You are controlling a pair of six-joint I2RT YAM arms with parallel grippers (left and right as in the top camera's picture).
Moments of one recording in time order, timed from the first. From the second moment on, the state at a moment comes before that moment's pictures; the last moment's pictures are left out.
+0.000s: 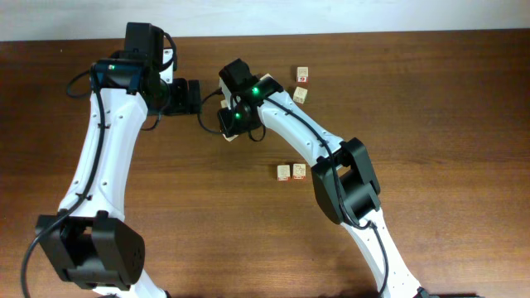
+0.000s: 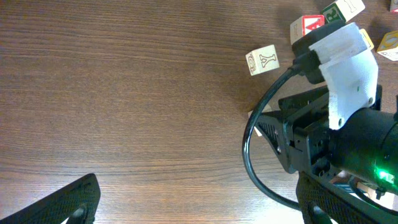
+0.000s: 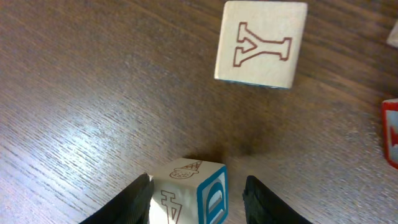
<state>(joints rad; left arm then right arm) -0.08 1.83 1.79 -1.13 0.01 -0.14 0.60 2.53 2.23 -0.87 -0.23 0.22</state>
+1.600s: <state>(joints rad) -0.08 1.83 1.79 -1.13 0.01 -0.14 0.59 2.54 2.32 -1.58 -0.16 0.38</state>
